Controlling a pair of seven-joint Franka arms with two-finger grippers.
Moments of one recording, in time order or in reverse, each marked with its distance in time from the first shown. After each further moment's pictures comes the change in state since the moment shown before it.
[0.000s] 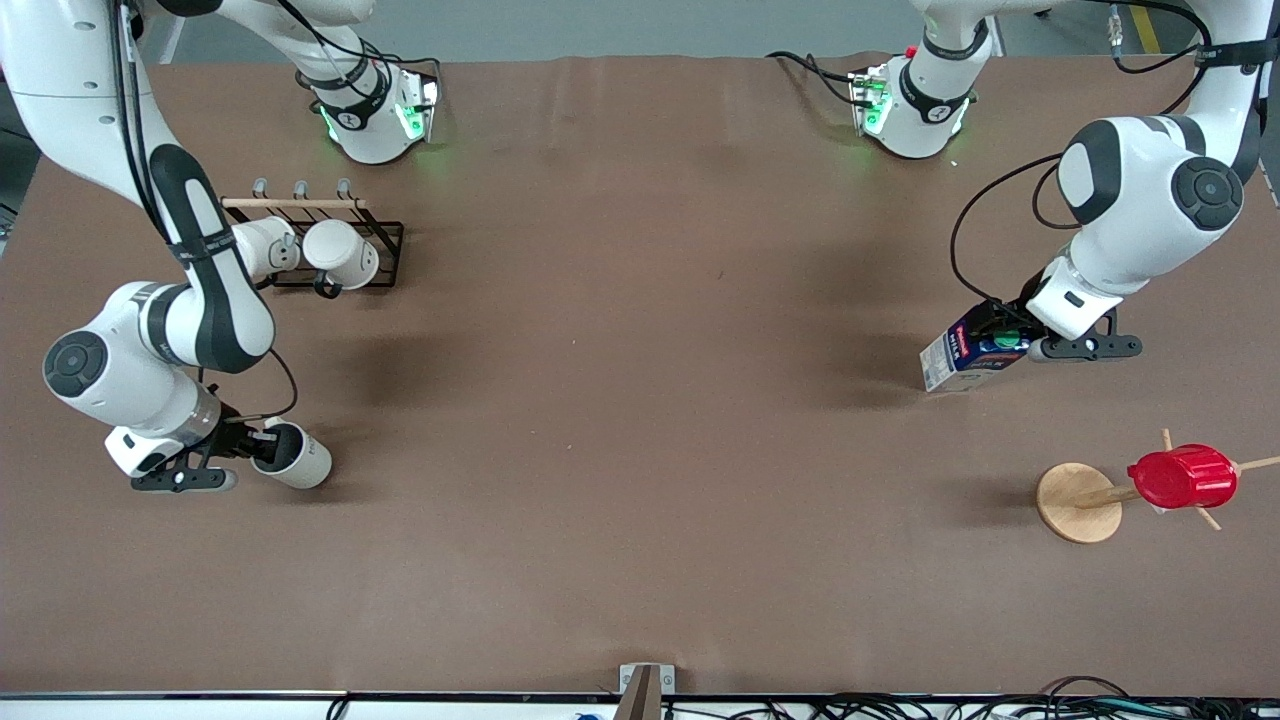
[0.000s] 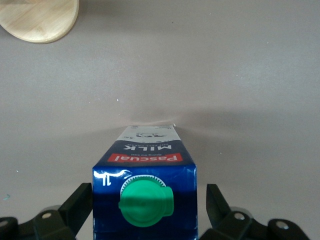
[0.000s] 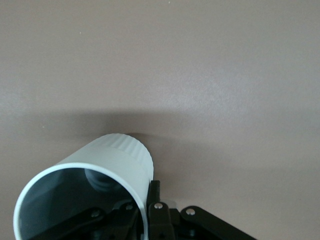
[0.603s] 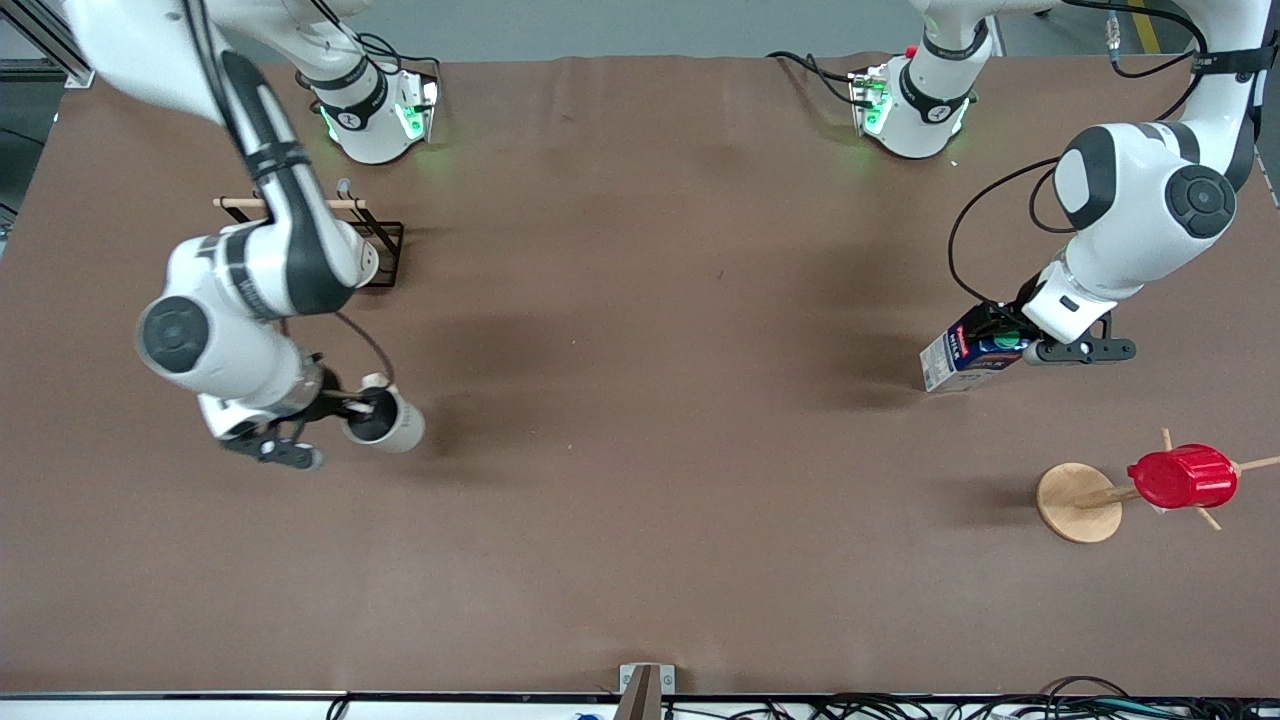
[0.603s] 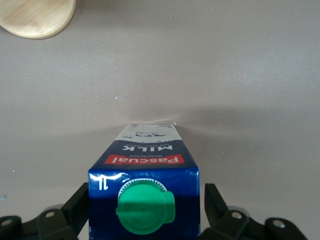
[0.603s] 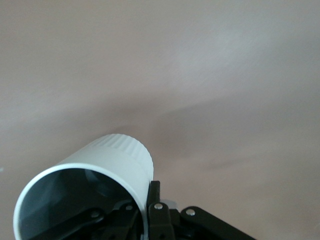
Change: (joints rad) left arm 0.000 0.014 0.000 -0.001 0.000 0.008 0.000; right arm 0.333 -0.160 0.013 0.028 0.004 -0.293 0.655
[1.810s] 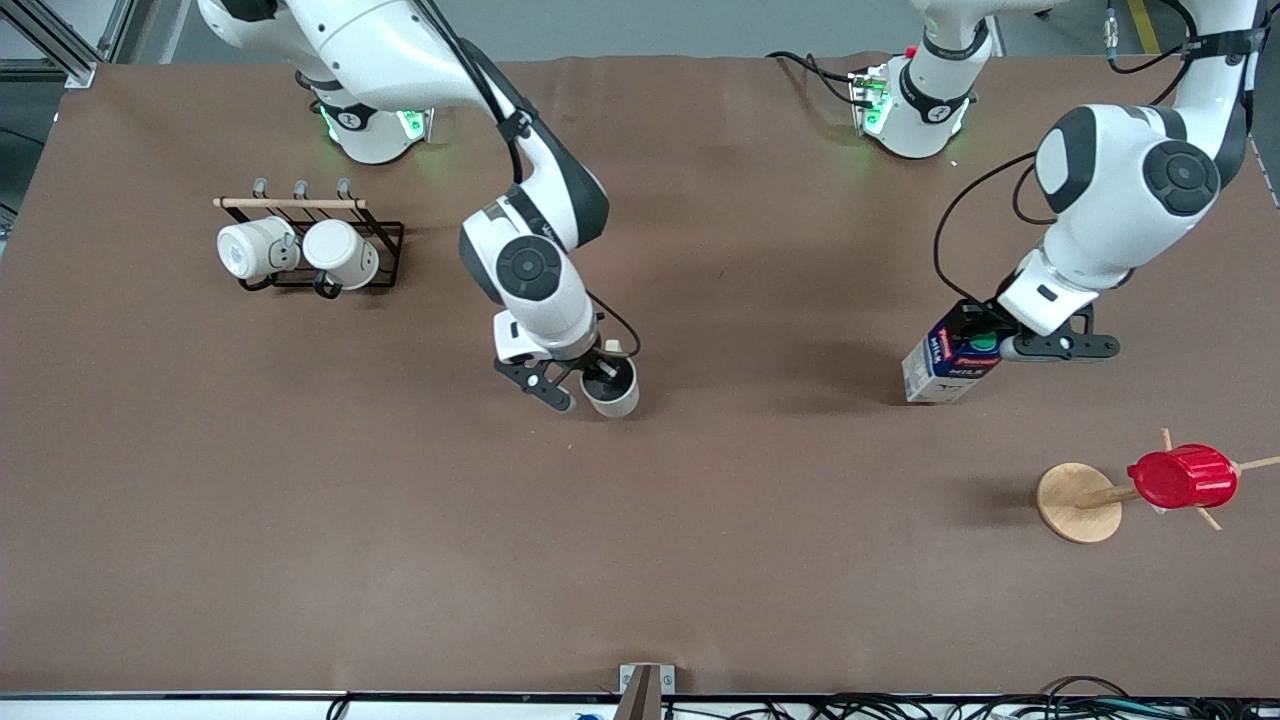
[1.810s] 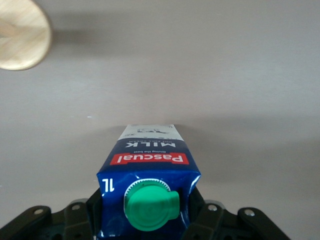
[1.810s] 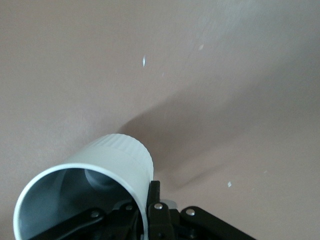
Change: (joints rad) left arm -0.001 -0.038 -0.137 0.069 0.000 -0.043 -0.092; right arm 0.439 0.247 0.000 0.191 0.055 0.148 0.713
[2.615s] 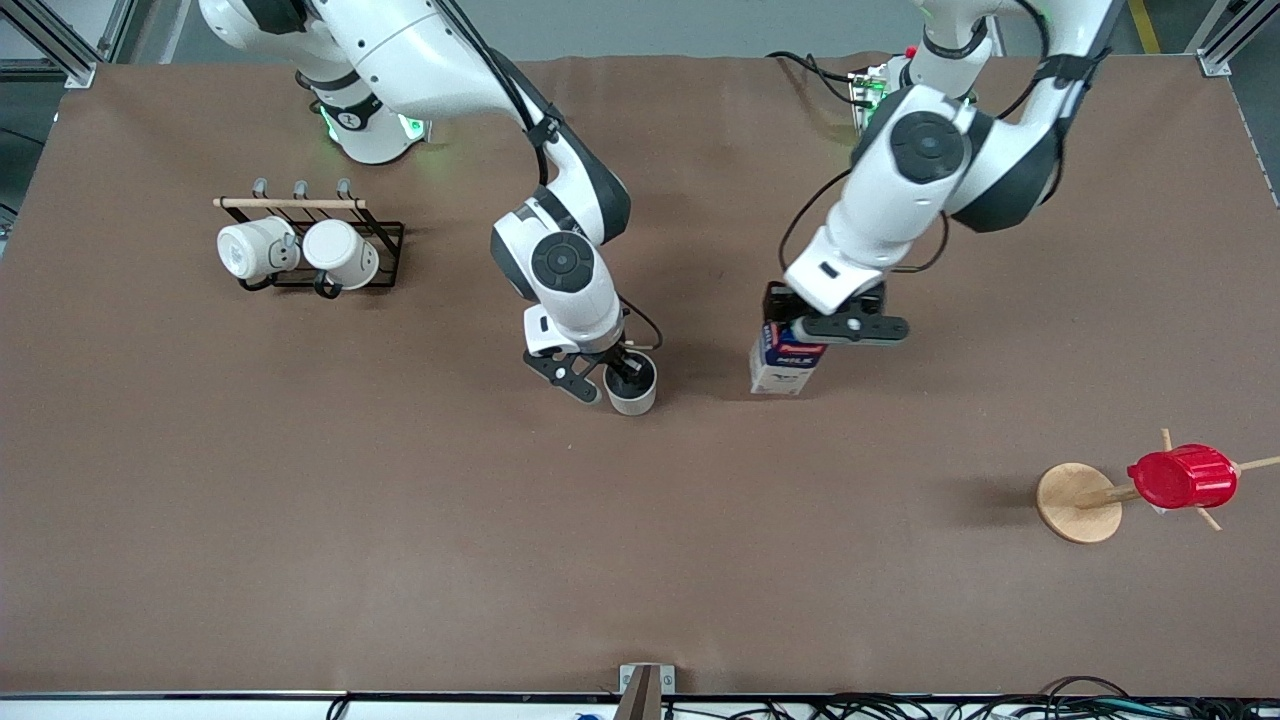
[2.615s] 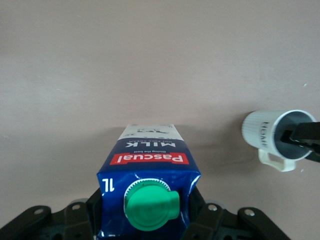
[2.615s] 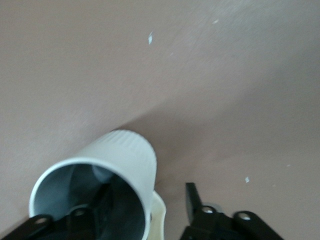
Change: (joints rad) left arm -0.137 0.194 -0.288 0.241 0.121 -0.020 -0.497; right arm 0.031 0.038 -0.016 0.011 0.000 0.024 0.025
